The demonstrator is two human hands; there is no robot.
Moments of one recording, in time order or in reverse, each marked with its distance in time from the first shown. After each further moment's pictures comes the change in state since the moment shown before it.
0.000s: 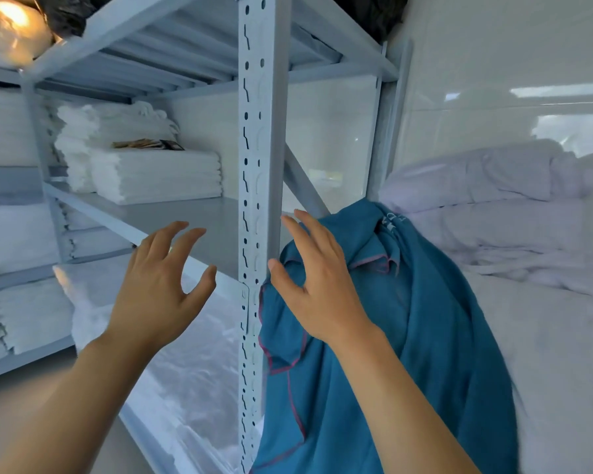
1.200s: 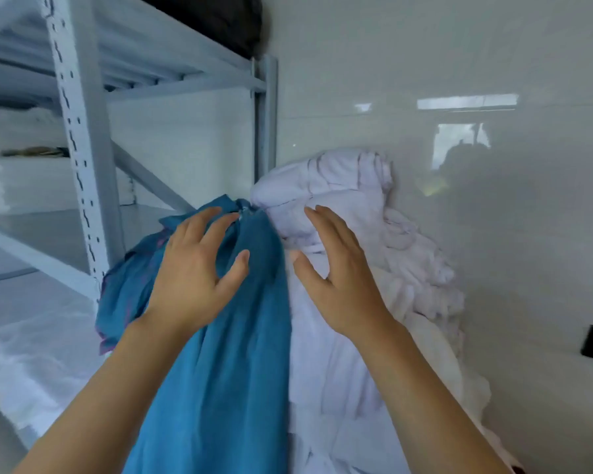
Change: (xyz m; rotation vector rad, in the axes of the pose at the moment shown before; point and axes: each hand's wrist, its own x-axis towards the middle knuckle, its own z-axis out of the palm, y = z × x) left_hand -0.009 0.324 0.068 -0.244 -0.006 0.147; right_hand -0.128 0.104 -0.281 -0.045 0.107 0.137
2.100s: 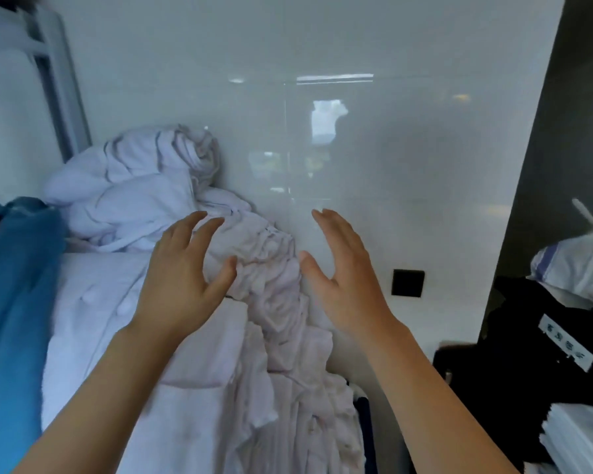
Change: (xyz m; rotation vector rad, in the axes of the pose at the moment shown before) left_hand 0.018 0.263 0.175 -0.248 -0.124 0.192; right_hand -0.107 0.167 -0.269 -0.228 0.153 0.224
